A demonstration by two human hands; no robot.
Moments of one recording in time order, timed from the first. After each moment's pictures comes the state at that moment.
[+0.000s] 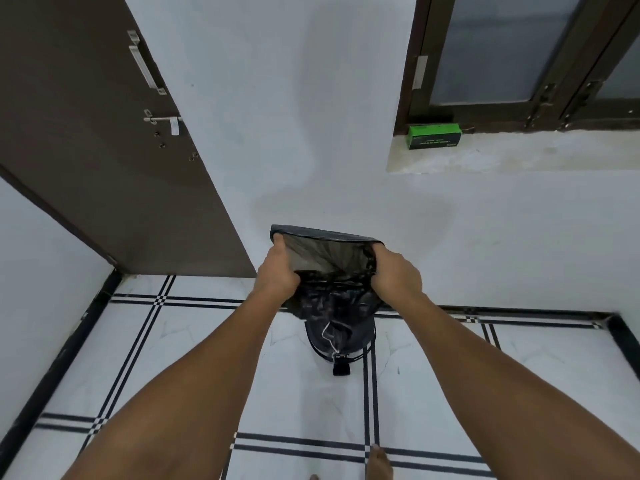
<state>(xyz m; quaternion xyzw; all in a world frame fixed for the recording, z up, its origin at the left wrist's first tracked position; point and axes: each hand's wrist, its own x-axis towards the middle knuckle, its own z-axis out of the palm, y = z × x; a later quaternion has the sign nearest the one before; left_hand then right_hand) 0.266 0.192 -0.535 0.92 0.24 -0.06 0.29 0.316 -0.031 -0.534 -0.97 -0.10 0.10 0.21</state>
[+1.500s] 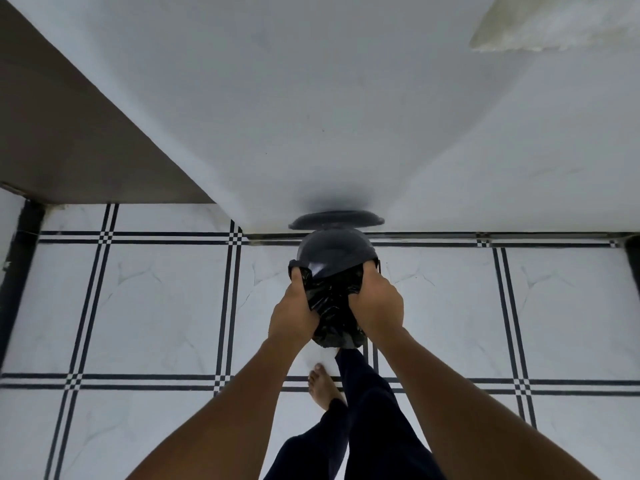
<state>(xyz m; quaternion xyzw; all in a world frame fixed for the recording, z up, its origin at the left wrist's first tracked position) 0.303 0.204 -0.796 0.87 0.25 -0.24 0.35 0.354 0.053 -0.769 -0.95 0.03 0.22 0.21</state>
